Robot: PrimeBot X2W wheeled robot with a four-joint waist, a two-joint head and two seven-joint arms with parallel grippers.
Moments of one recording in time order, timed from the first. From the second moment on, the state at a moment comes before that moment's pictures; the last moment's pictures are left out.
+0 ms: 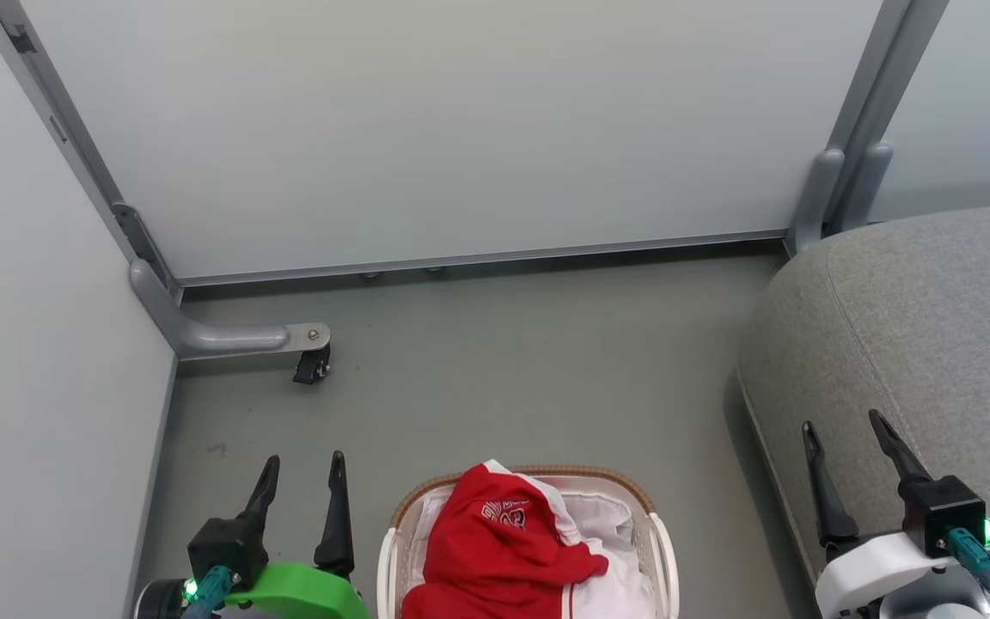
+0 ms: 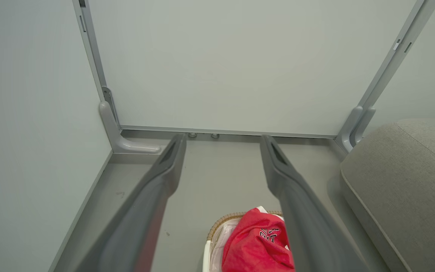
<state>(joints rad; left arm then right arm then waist) -0.04 0.05 -0.21 0.36 -0.28 -0.01 -0.26 0.01 -0.05 -0.10 0.18 -0.05 0.13 -0.26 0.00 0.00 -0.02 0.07</state>
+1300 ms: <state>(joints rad) -0.38 0.05 -0.40 0.68 -0.25 -0.02 -0.26 -0.17 -0.05 -0.04 0.12 -0.02 0.13 -0.26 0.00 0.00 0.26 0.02</state>
